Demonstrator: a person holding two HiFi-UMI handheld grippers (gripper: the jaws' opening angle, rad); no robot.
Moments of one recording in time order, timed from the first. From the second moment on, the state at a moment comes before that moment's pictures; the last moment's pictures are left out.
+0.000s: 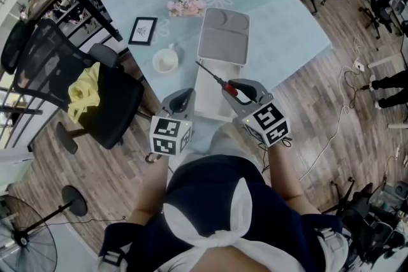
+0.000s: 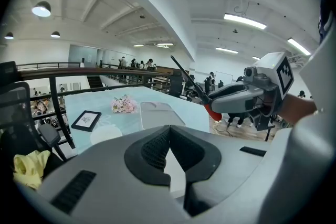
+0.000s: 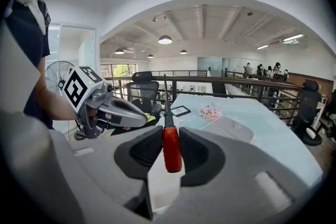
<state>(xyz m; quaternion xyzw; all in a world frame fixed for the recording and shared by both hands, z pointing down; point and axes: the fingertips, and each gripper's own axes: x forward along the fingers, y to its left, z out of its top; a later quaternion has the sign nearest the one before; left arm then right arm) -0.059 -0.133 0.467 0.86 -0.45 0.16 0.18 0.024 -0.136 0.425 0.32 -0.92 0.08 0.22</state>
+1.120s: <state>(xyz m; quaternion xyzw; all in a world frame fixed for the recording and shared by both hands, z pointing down) -0.034 -0.139 0.458 0.87 -0.44 0.15 0.17 0.030 -0.135 0.425 0.31 -0.92 0.08 0.20</state>
